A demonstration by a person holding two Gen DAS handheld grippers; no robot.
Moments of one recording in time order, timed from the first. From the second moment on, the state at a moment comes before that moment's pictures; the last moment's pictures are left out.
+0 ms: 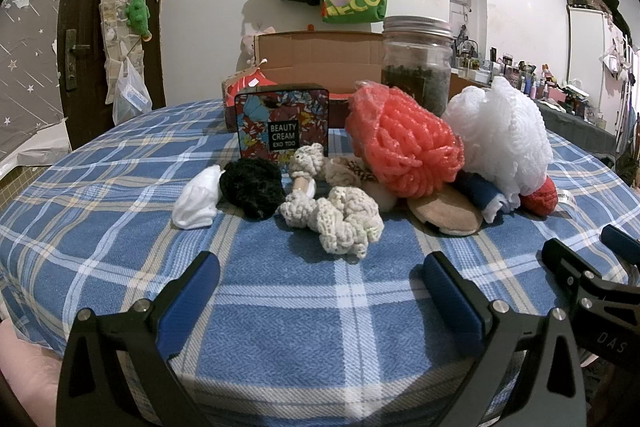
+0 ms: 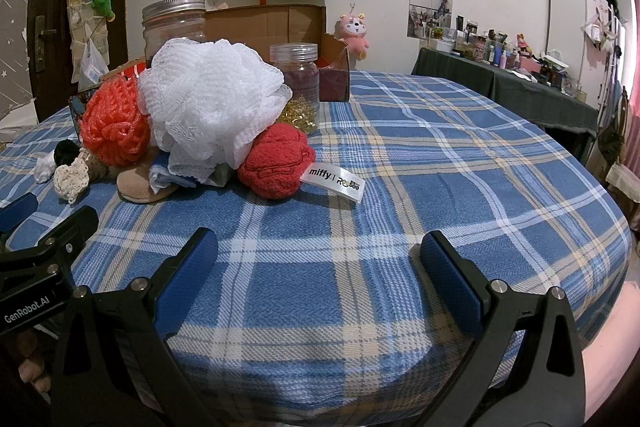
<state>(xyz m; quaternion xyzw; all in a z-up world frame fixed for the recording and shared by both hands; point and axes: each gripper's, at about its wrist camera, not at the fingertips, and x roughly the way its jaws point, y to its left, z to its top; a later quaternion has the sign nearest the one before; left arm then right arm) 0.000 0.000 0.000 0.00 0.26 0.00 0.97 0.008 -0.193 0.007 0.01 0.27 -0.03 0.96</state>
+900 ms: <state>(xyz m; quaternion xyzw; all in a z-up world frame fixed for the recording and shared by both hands) 0.000 0.000 0.000 0.00 0.26 0.00 0.97 0.007 -0.192 0.007 0.01 0.27 -0.03 0.96</state>
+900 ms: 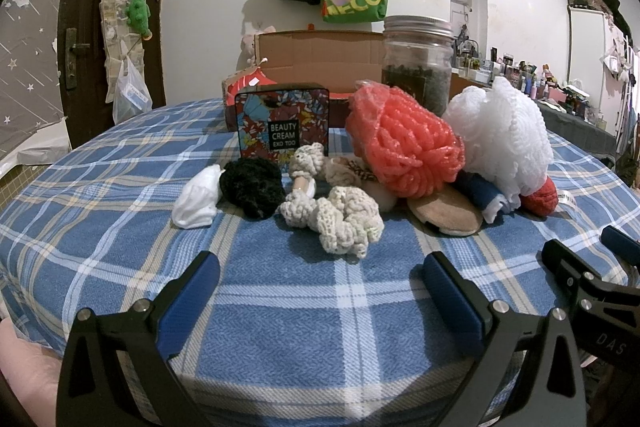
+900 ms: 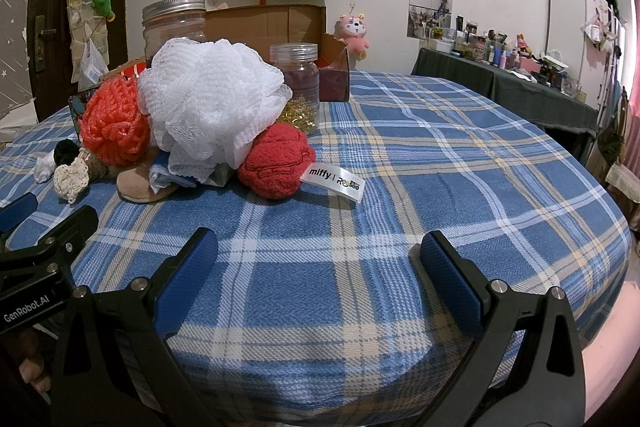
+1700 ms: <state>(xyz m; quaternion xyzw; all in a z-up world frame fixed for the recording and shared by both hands) 0.004 0.015 0.023 -0.02 0.26 -0.03 0.97 0.009 -0.204 0.035 0.05 0.26 0.01 0.97</state>
